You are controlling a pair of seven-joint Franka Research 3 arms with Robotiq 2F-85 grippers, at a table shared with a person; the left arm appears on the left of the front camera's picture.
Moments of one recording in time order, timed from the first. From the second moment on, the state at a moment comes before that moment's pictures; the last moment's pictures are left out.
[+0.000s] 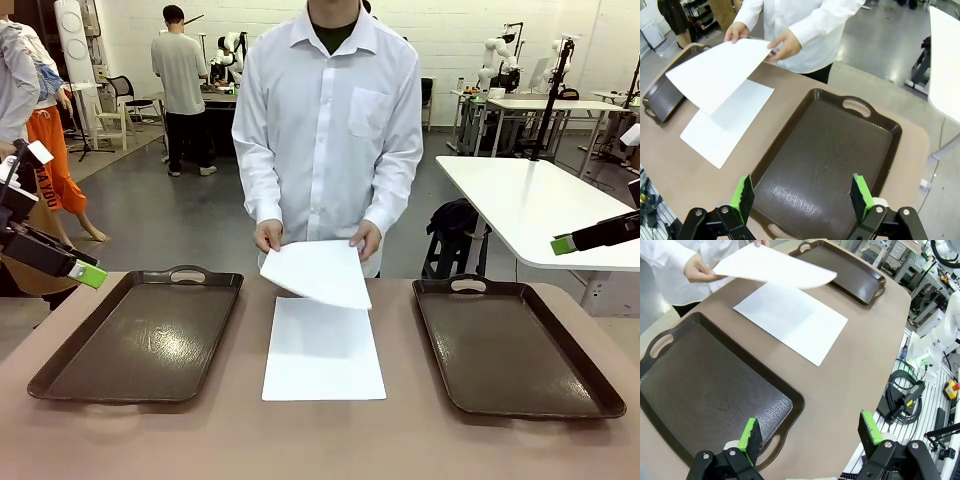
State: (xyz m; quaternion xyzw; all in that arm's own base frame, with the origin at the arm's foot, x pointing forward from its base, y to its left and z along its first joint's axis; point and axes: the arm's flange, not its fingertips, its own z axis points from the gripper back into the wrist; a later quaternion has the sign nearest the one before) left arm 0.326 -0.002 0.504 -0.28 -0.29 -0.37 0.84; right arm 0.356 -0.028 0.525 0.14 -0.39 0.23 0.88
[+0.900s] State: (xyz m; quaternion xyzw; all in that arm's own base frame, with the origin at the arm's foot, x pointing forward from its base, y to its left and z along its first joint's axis) left arm 0.326 -0.002 0.504 -0.28 -0.29 -0.37 0.84; right arm 0.356 -0.028 0.525 0.14 -0.39 0.23 0.88
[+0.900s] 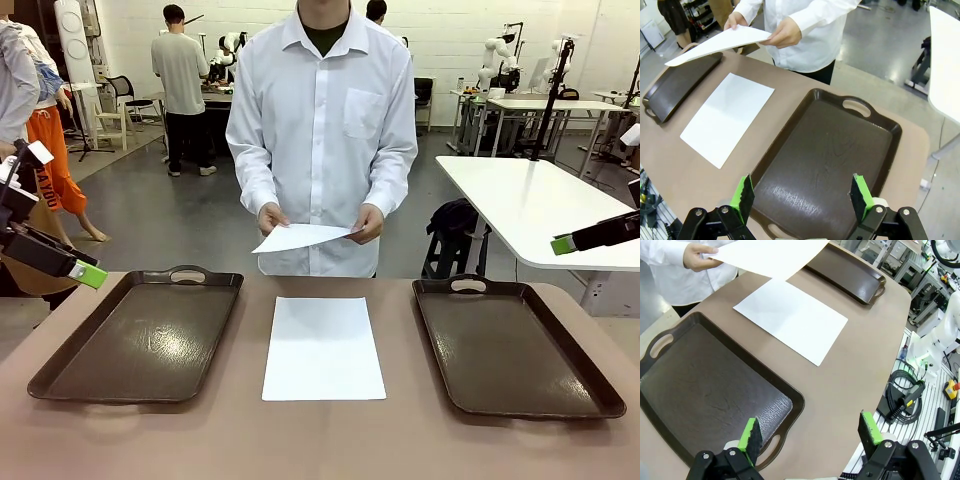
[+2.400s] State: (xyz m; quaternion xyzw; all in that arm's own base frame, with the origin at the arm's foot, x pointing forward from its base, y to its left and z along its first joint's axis) left arm 0.326 -0.002 0.504 -0.28 -0.29 -0.37 0.84; right arm 0.356 -0.028 0.525 0.14 -0.39 0.23 0.88
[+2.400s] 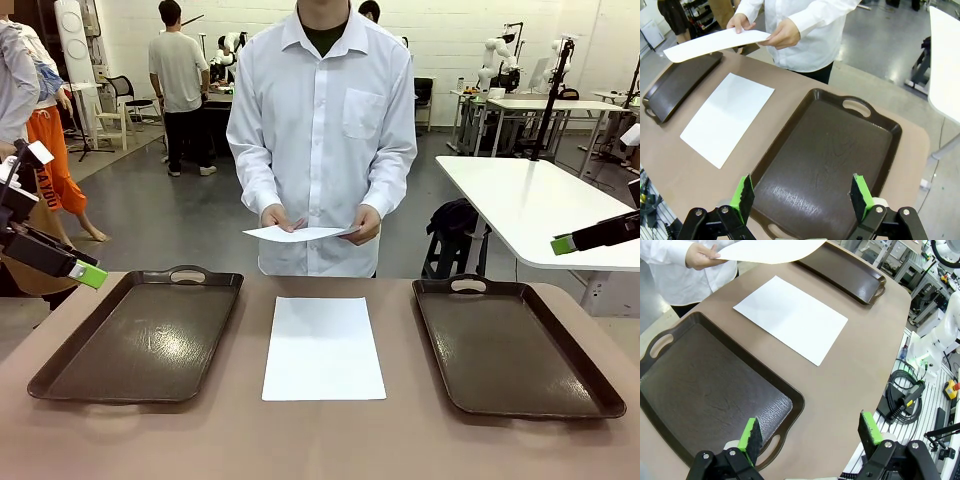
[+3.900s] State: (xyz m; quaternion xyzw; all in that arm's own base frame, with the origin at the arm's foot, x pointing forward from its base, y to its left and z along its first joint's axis) left arm 0.326 -0.002 0.504 -0.28 -0.29 -0.37 0.84; right arm 0.356 -0.028 0.525 0.14 -0.39 0.23 0.88
